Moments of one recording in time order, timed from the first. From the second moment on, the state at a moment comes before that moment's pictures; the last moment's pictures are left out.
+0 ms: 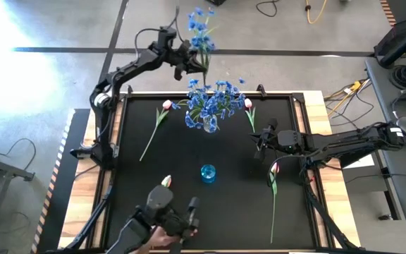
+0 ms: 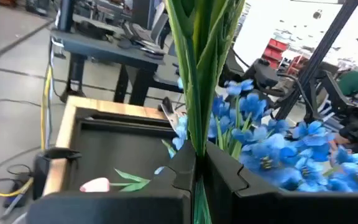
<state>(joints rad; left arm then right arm) 0.92 2.07 1.80 -0.09 1.29 0.06 -0.03 0.89 0.32 0.19 0.41 -0.03</state>
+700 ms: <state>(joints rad) 0.75 1.89 1.55 -0.01 0.80 0.00 -0.03 0.89 0.32 0.21 0.42 -0.05</state>
